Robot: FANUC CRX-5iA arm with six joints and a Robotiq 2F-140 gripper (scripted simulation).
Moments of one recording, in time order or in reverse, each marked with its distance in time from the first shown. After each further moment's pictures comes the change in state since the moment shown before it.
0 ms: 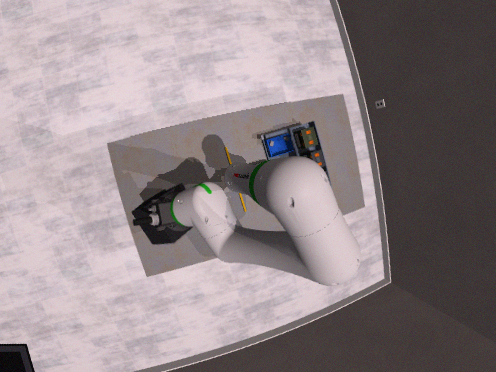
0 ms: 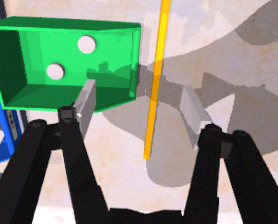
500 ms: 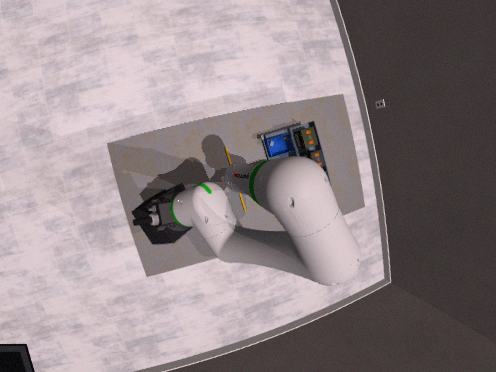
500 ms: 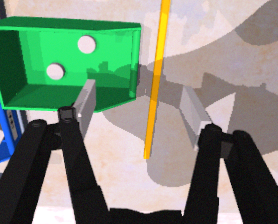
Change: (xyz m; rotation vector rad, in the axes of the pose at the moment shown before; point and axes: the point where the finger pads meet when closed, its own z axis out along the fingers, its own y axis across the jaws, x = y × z) arm 0.000 0.000 0.000 0.000 0.000 0.000
